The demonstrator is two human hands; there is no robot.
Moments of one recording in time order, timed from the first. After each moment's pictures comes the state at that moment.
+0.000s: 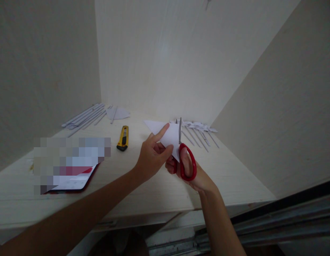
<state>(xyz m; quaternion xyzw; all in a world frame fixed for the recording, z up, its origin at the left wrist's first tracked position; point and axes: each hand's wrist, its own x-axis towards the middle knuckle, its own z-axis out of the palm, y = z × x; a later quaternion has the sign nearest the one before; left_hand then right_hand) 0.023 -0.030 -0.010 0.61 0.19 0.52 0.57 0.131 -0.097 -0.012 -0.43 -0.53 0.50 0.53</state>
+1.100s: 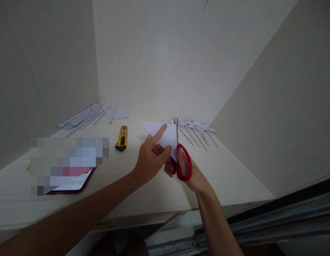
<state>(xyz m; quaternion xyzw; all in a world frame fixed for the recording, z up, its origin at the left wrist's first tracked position) 0.026 -0.033 -0.015 0.62 0.21 0.54 0.53 0.130 -0.096 -0.014 -0.47 -0.54 0.46 0.53</state>
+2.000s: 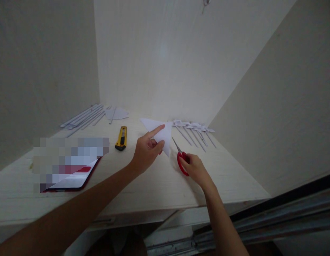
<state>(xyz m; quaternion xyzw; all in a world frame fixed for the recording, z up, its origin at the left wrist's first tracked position) 0.025 -0.012 -0.016 0.61 0.21 0.54 0.54 0.192 -0.095 -0.040 -0.79 -0.52 0.10 0.30</state>
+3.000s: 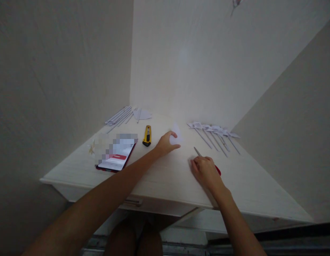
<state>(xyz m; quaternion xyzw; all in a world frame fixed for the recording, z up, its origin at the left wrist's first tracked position) 0.028 0.049 -0.060 0.75 0.32 0.43 0.39 0.170 -0.091 -0.049 -0.71 -0.69 -0.10 0.10</state>
